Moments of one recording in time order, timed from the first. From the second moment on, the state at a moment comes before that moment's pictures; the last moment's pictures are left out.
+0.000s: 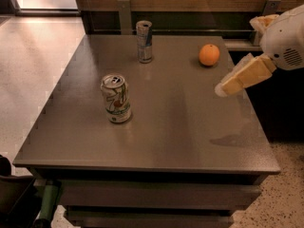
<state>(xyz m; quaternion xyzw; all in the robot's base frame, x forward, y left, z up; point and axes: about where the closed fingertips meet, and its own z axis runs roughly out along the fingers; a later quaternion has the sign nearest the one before) 0.516 -0.183 0.981 -0.49 0.76 0.04 0.42</state>
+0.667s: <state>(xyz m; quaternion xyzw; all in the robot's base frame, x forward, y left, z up) 0.581 -0.157 0.989 -0.41 0.73 0.12 0.54</state>
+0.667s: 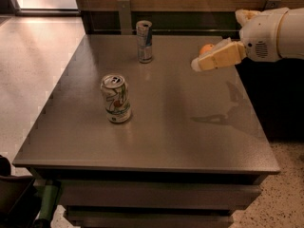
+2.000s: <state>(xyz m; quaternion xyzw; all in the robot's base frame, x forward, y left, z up) 0.631 -0.095 0.962 -0.35 0.72 0.21 0.57</state>
